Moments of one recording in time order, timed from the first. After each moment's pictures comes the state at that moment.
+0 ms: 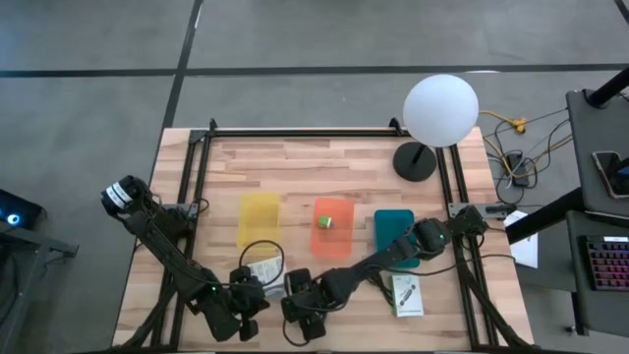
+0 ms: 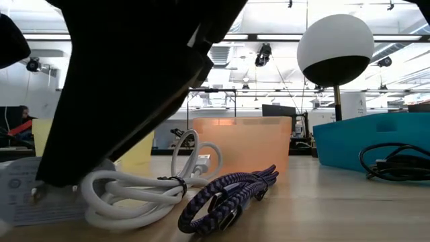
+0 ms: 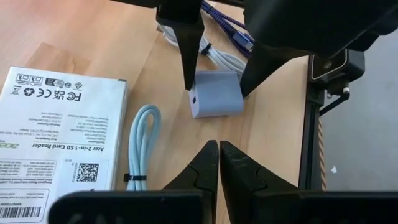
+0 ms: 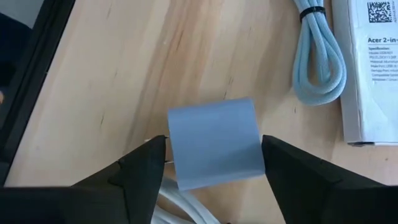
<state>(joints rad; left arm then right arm) -0.88 1.57 0.96 -0.33 -0.49 -1.14 0.45 2.48 2.09 -0.67 0.04 0.19</state>
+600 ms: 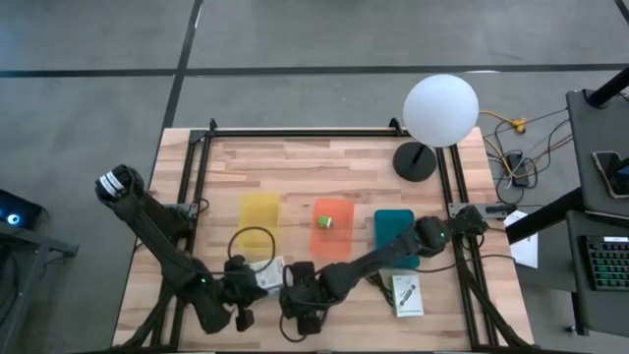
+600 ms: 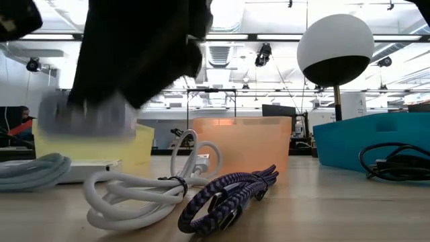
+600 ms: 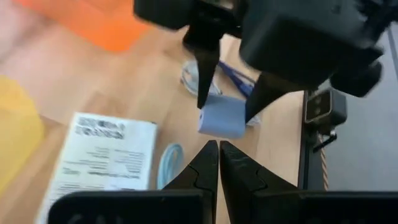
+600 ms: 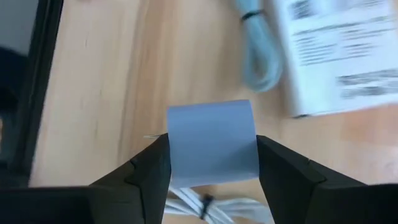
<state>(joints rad) -0.88 1.43 0.96 -0.43 -0.62 -1.14 0.44 2.45 2.21 -0.85 0.11 0.35</state>
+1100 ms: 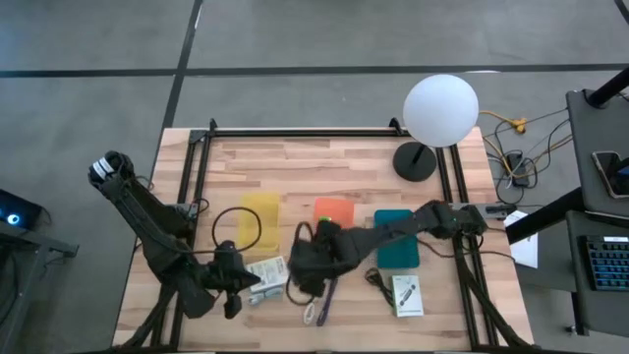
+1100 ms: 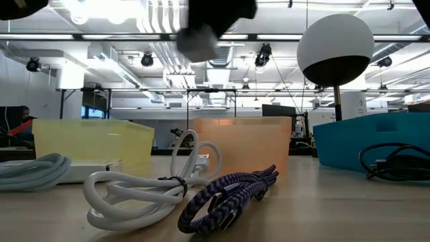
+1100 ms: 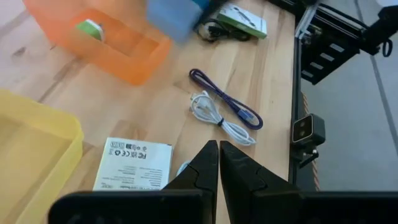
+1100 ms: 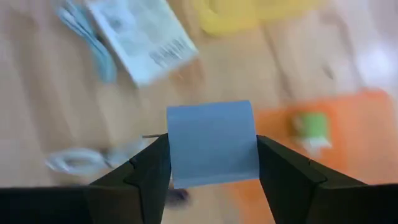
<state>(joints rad) -0.88 1.25 0.96 -0.54 -0.67 -1.10 0.35 2.29 2.35 -1.36 0.29 0.61</state>
